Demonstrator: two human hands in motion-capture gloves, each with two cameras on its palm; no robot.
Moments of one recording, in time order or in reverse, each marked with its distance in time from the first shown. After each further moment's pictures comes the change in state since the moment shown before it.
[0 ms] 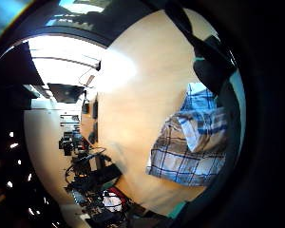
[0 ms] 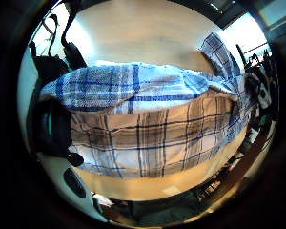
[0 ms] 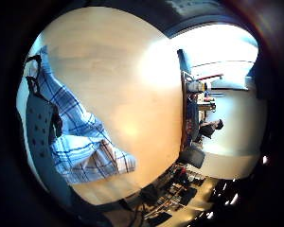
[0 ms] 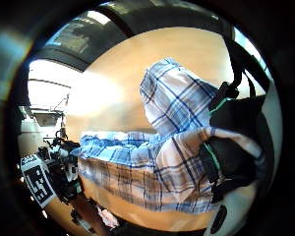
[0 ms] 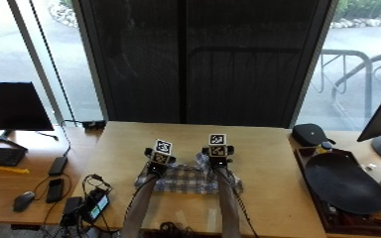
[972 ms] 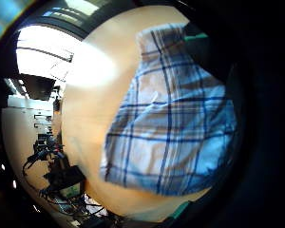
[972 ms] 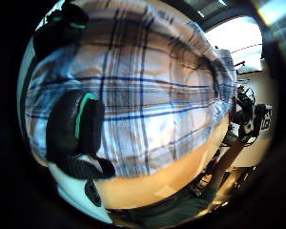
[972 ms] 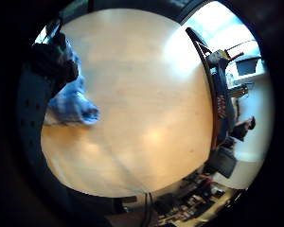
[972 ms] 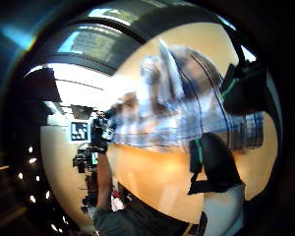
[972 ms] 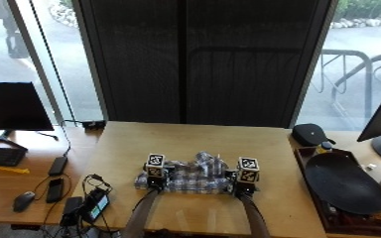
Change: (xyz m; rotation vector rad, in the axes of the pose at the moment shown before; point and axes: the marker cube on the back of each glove) left arm 0.020 0.065 0.046 -0.128 0.262 0.004; right arm 0.063 0.125 0.021 0.170 -0.725 -0.536
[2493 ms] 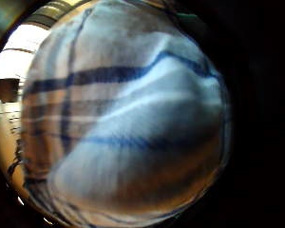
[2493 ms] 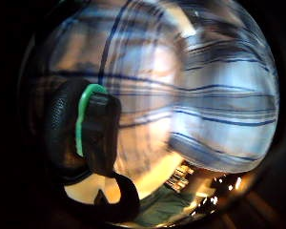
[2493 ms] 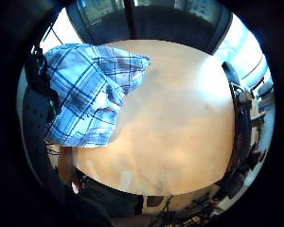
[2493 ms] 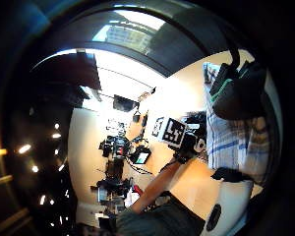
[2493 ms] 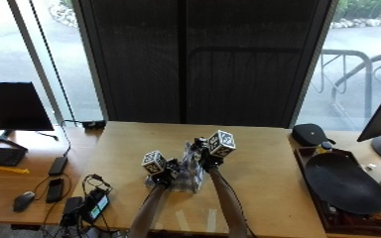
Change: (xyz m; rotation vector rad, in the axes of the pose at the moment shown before) left arm 0.065 -0.019 0.009 -0.093 0.617 0.191; right arm -0.067 -0.142 -0.002 0.110 0.095 0.293
